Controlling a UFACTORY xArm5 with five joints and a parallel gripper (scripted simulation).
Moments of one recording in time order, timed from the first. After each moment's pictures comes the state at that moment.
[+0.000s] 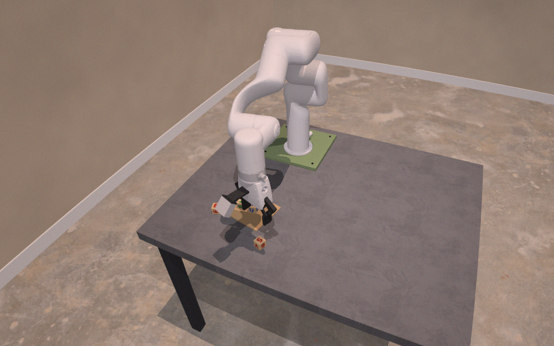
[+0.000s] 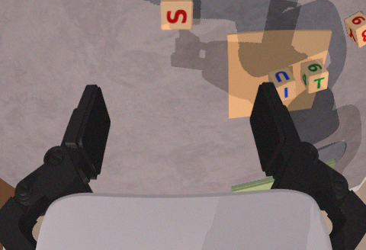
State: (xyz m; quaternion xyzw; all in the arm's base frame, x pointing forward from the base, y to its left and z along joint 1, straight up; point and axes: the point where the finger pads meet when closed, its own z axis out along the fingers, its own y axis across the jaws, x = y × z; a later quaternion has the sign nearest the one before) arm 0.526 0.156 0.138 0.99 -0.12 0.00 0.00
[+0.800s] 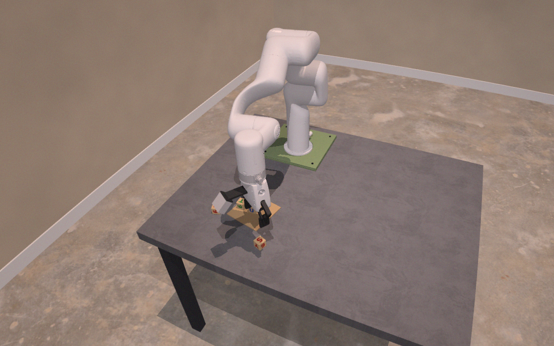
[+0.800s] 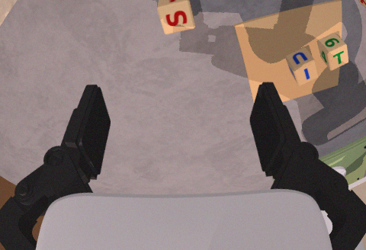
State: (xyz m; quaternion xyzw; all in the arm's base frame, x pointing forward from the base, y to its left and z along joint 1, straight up) arm 0.526 0.156 0.134 0.97 -0.23 0.00 0.00
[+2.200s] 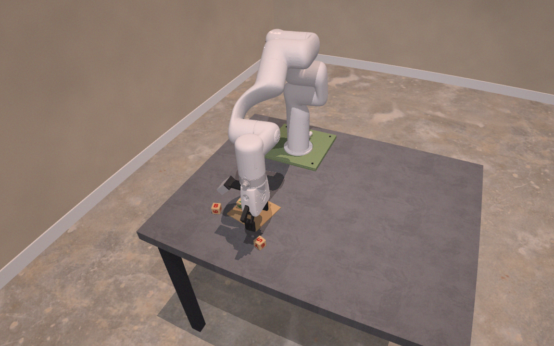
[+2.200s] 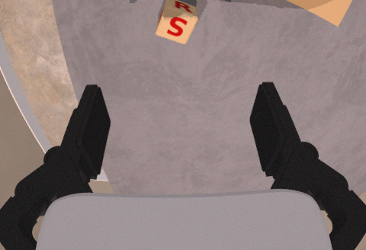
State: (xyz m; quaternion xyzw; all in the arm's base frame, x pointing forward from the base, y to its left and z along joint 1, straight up) arm 0.526 0.156 0.120 0.76 -0.65 0.00 0.00
